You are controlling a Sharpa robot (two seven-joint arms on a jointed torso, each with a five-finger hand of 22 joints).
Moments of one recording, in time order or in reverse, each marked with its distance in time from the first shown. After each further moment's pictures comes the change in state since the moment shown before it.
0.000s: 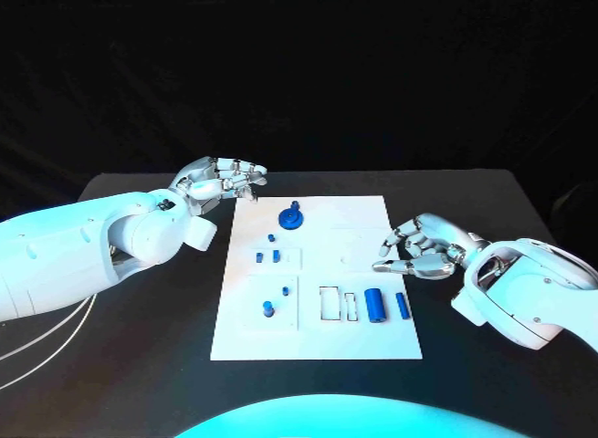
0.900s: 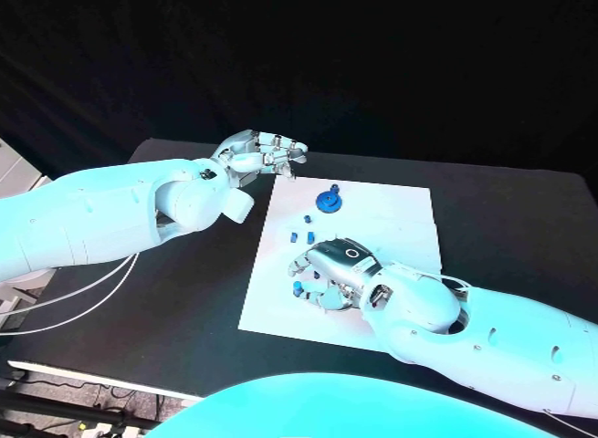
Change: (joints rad) left arm 0.002 0.003 0.013 0.001 -0.007 -0.002 0.000; left_hand 0.000 0.000 0.000 0.000 0.000 0.000 0.000 0.000 0.001 0.000 0.000 -0.004 0.000 0.000 0.000 0.000 0.000 0.000 0.000 0.000 0.000 0.002; right arm -0.125 0.514 -0.026 -0.187 -0.604 0.044 0.000; right_hand 0.110 -0.078 0.317 -0.187 0.000 0.003 0.003 -0.220 -0.109 -0.508 0.095 -1.374 -1.235 -0.009 0.067 -0.155 -0.164 0.063 -0.032 0.072 -0.487 -0.001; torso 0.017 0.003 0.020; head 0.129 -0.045
